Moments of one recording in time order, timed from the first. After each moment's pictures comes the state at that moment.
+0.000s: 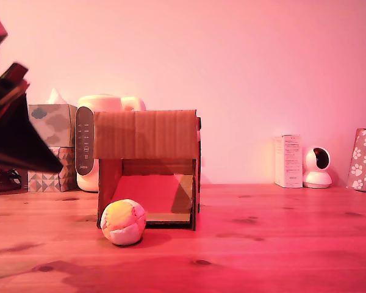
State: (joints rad) arm -0.46 0.98 0.35 0.04 0.26 -0.15
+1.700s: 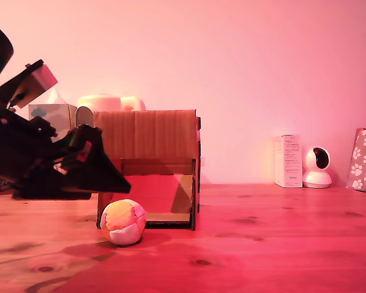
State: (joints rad) arm -0.50 1.48 0.35 0.68 0.25 -0.10
